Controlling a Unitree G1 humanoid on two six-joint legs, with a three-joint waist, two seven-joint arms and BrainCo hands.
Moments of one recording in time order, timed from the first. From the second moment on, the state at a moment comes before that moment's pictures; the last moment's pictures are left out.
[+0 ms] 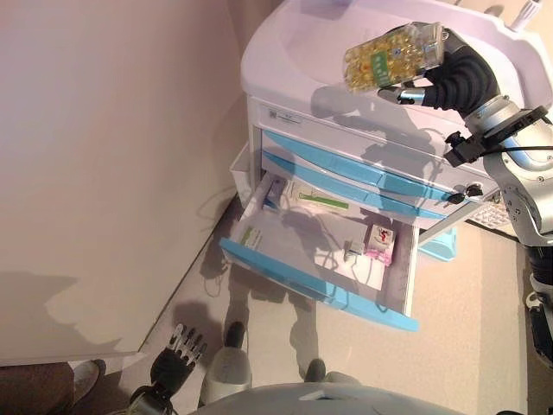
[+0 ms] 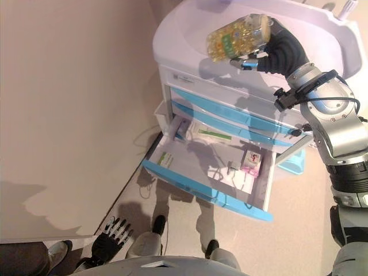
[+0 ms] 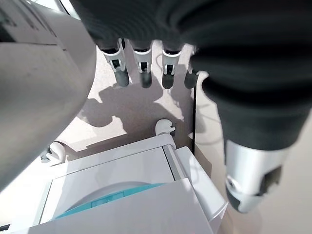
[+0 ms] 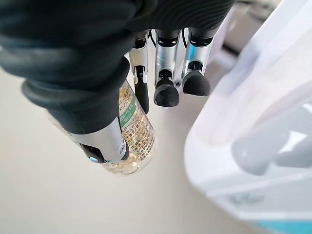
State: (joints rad) left arm 0.18 0.26 0.09 0.98 -1.02 0.04 -0.48; right arm -0.67 -0.90 0.08 -0.09 0.45 0.12 0.18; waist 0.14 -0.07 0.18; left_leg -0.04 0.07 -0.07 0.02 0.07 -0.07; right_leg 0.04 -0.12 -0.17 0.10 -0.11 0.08
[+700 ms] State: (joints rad) left arm 0.19 0.29 0.09 0.98 -1.02 0.09 -0.42; right arm -1.14 -1.08 0.45 0.62 0.33 0.34 0.03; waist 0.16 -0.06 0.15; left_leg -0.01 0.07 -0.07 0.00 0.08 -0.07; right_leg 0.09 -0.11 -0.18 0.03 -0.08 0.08
